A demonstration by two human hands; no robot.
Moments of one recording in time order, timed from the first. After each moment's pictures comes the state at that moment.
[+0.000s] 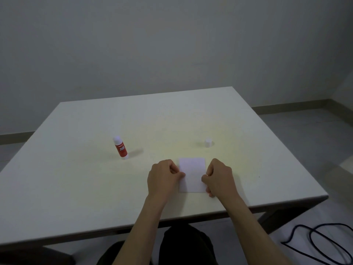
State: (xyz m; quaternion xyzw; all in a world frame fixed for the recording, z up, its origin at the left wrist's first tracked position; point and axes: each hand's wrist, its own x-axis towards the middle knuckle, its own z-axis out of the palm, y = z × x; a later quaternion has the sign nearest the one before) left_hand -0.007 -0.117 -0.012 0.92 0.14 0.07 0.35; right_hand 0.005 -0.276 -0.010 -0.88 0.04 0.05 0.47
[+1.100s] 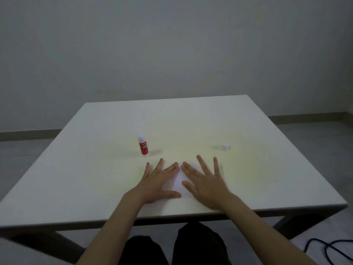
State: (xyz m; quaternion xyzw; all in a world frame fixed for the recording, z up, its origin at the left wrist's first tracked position) left_hand -0.033 -0.019 -0.028 0.98 -0.12 -0.12 0.13; right_hand -0.011 -0.224 -0.014 -0.94 -0.33 0.02 -0.01
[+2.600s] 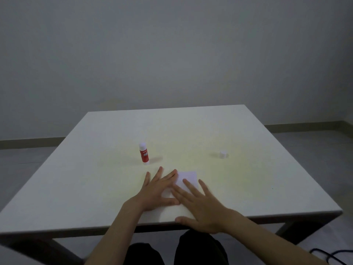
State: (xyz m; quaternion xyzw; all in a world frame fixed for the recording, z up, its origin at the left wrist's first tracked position) left_hand -0.036 -0.016 -0.034 0.97 -0.12 -0.11 0.19; right_hand -0.031 -0.227 -0.034 -0.88 -0.46 0.08 0.04
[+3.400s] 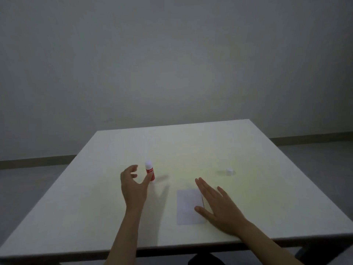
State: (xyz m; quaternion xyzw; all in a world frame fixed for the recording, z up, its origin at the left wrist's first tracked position) left_hand -0.018 0.010 0.007 0.77 0.25 0.34 0.48; right_hand 0.010 -0.245 -0.034 -0.92 -0.34 0.01 0.20
